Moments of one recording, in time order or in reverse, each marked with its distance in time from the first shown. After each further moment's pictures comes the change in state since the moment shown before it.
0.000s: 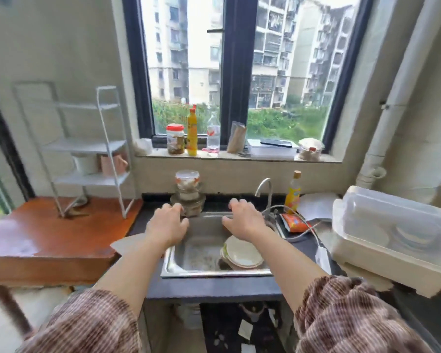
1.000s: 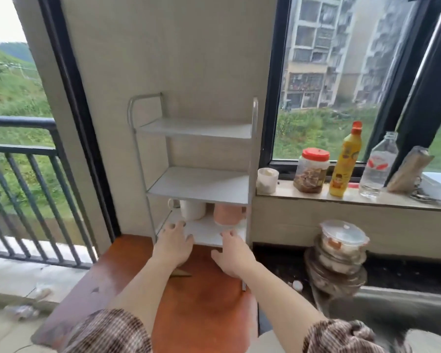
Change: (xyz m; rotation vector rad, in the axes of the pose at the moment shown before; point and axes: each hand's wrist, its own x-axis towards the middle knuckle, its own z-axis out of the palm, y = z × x) left_hand 0.329 -0.453 -0.068 -0.135 -0.014 -0.238; right_hand 0.362 -0.424 0.230 0.219 -0.222 -0.117
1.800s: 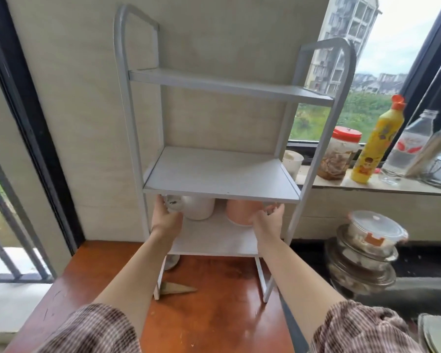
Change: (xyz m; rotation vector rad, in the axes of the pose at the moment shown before) left_hand 0.171 -0.074 0.047 -0.973 -0.009 -0.118; right_hand 0.139 0.012 0.034 1.123 0.694 0.494
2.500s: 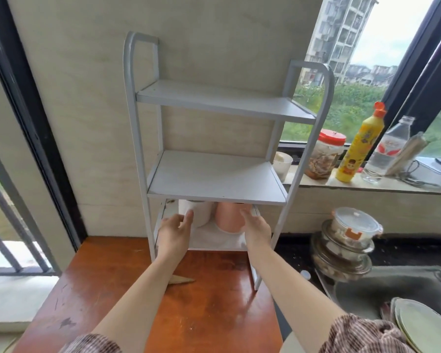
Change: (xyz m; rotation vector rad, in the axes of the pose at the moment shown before) left_hand -0.057 0.008 0.003 0.303 0.007 0.087; right_hand -0.047 -0.012 -0.012 -0.157 -0.034 0.169
